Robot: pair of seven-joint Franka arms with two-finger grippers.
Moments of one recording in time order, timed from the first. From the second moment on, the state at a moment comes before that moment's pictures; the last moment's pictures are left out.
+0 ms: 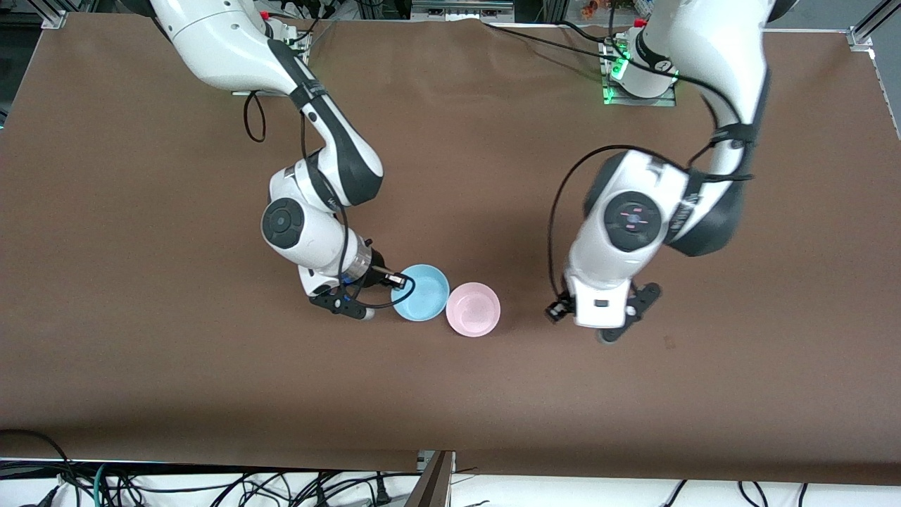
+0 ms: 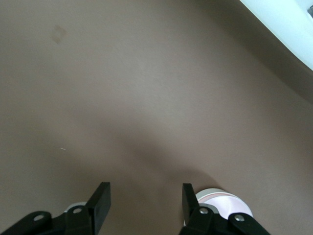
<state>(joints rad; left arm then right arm) -0.31 0.65 -0.09 -1.21 0.06 1.89 -1.11 0.45 0.70 0.09 -1.45 0.29 2.31 0.68</state>
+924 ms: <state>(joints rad) -0.07 0.52 -0.09 -1.21 0.02 1.68 -0.45 0.57 0.82 0.09 -1.35 0.29 2.48 0.75</state>
